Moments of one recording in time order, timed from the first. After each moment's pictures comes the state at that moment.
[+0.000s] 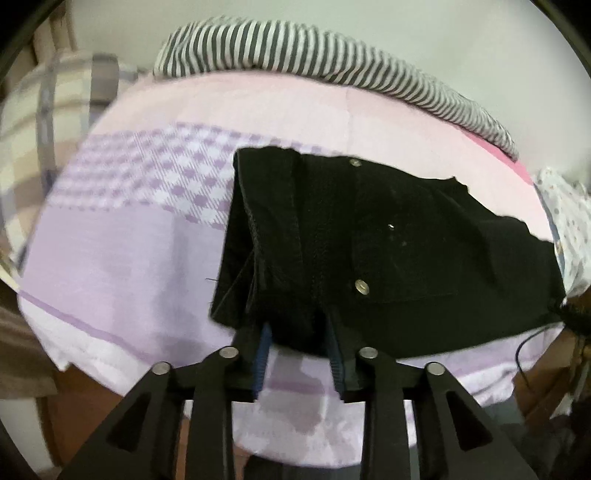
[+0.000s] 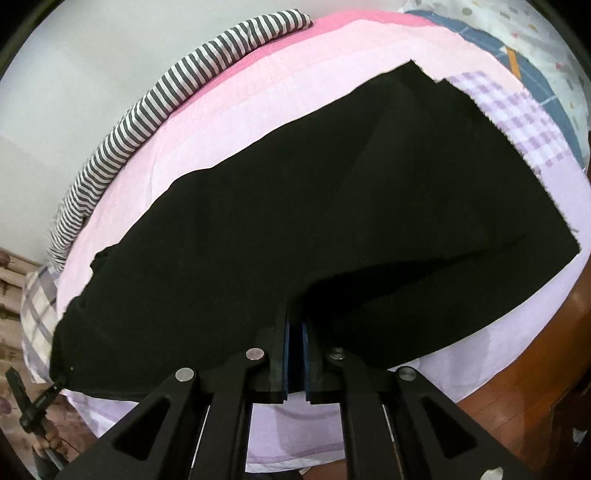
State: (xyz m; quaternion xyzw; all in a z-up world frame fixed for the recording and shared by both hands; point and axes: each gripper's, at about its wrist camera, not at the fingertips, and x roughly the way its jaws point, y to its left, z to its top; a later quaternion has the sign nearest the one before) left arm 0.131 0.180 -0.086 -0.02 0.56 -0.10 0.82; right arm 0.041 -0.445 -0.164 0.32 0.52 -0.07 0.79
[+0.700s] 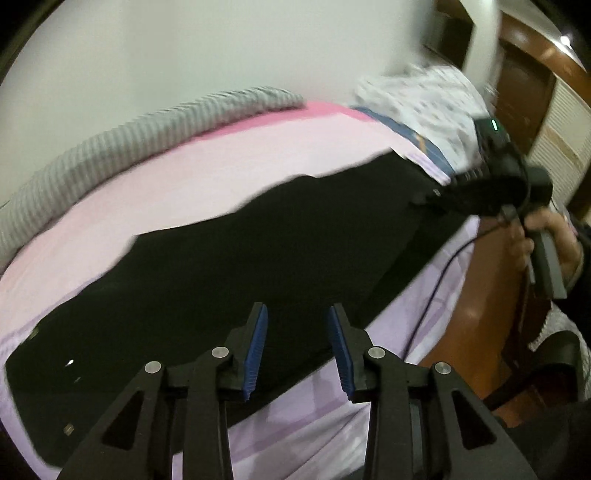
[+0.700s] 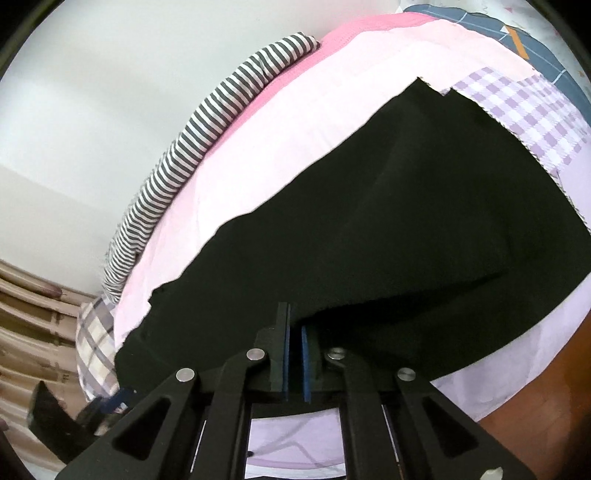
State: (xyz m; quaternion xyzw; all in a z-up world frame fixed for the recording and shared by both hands) left arm 0.079 -0.114 -0.063 0.14 0.44 -0.42 0.78; right arm 0.043 -0.468 -0.141 0.41 0.45 -0.02 0.79
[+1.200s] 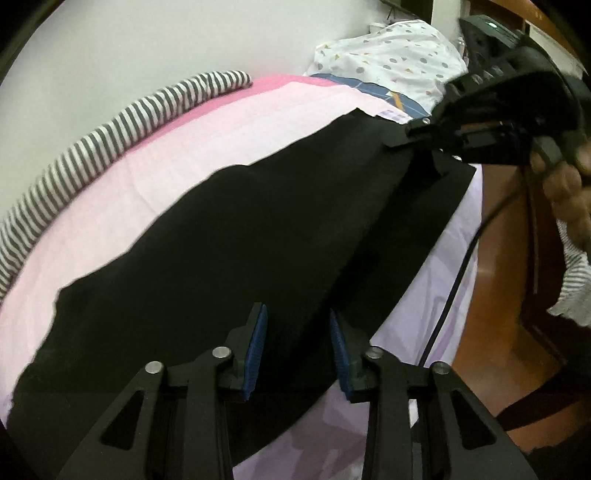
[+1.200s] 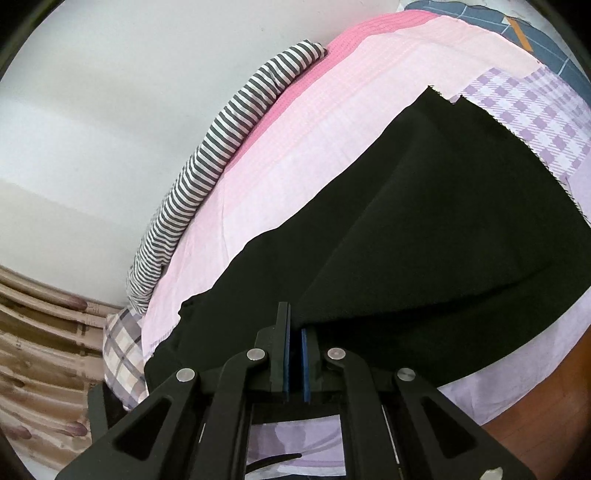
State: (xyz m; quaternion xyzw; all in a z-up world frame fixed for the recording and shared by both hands) left arm 0.066 -0.207 -0.105 0.22 0.44 -0.44 0.76; right arm 0.042 -0.477 -0.131 0.43 0.43 0.01 0.79
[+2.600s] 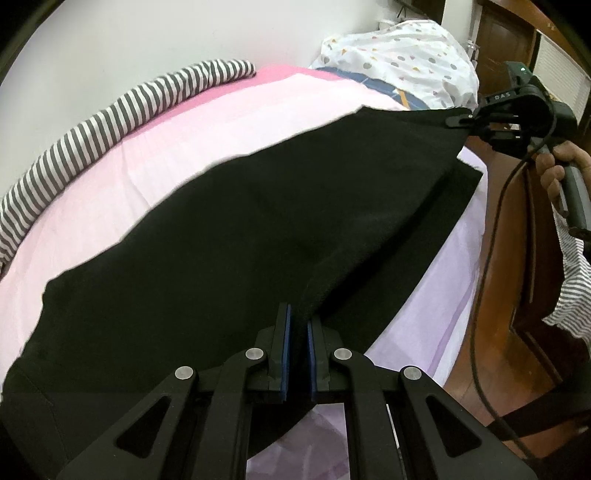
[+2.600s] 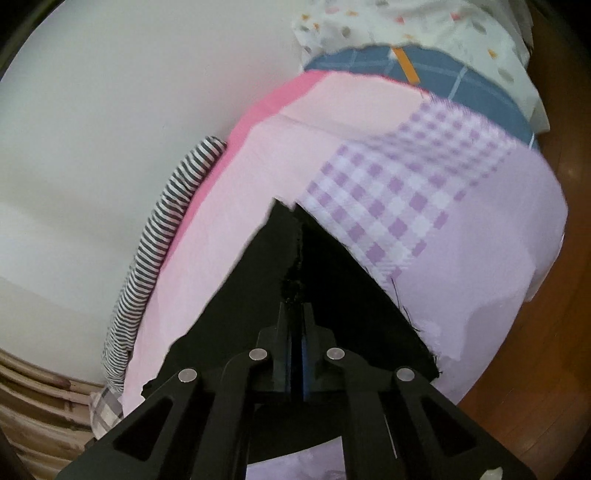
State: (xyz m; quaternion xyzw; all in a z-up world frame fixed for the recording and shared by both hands) left arm 0.064 -0.216 -0.110 0.21 0.45 -0.42 0.76; right arm -0.018 -0.606 -0.134 0.46 0.35 -0.14 0.80
